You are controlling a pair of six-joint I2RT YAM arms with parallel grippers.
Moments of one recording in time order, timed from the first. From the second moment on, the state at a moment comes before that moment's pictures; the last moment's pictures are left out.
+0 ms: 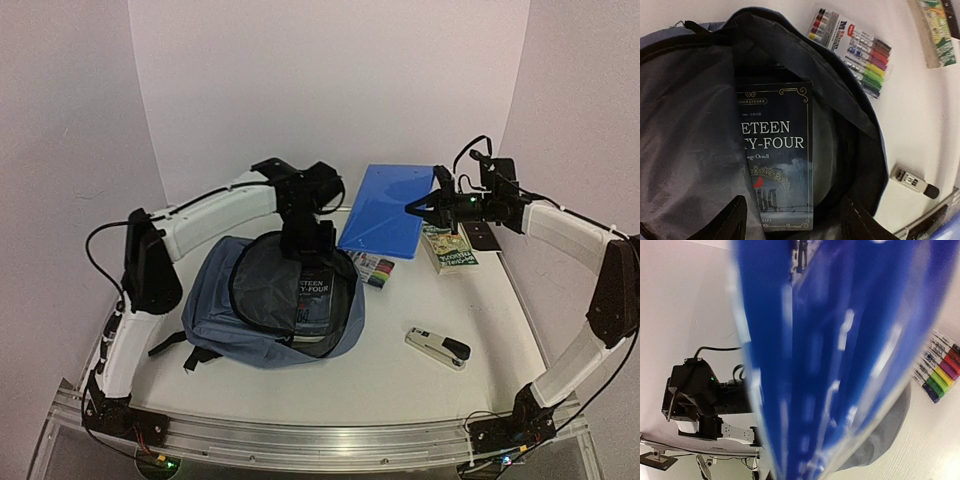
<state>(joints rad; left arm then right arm) -0.86 2.27 2.32 -1.21 -0.04 -0.74 0.21 1.57 1.26 -0.22 -0.93 0.71</state>
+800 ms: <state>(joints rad) -0.93 2.46 2.33 -1.33 -0.22 -0.98 0.21 1.54 1.25 -0.32 -0.91 0.63</state>
